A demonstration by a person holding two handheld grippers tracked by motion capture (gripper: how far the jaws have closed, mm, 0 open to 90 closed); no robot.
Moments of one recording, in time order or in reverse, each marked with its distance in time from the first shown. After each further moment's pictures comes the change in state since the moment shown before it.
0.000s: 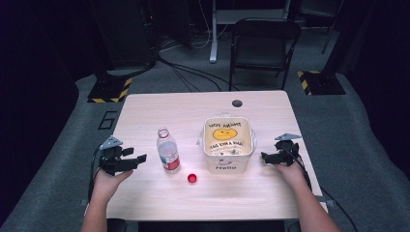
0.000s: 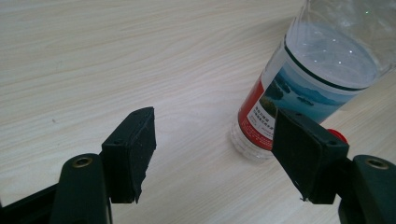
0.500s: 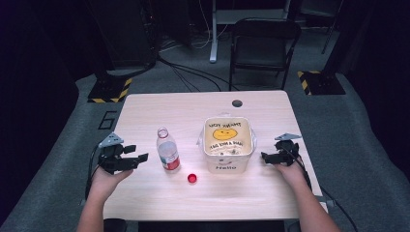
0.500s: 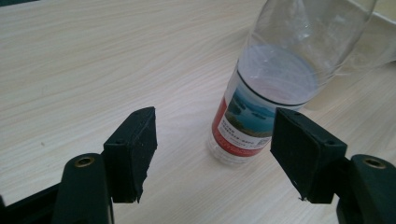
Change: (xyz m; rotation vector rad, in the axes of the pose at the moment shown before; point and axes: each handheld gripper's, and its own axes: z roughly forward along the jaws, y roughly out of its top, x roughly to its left) left arm -0.017 0.018 -0.014 -0.009 -0.049 0.071; right arm 0.000 0.000 0.000 0.000 0.000 0.000
